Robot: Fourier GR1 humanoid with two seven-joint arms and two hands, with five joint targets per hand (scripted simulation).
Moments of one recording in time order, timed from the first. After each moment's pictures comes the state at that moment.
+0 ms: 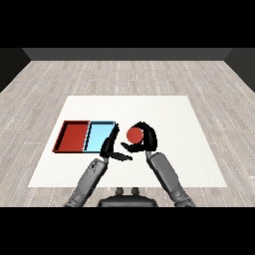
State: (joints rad) left arm -0.25 0.00 -0.38 -1.38 0.10 0.20 -0.25; right arm -0.37 0.00 0.36 -1.54 -0.11 -0.39 -0.28
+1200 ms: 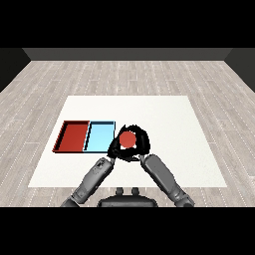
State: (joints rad) left arm -0.33 0.00 -0.51 -1.28 0.25 0.28 -0.30; right arm -0.40 0.00 0.50 -1.53 -0.24 -0.47 -0.35
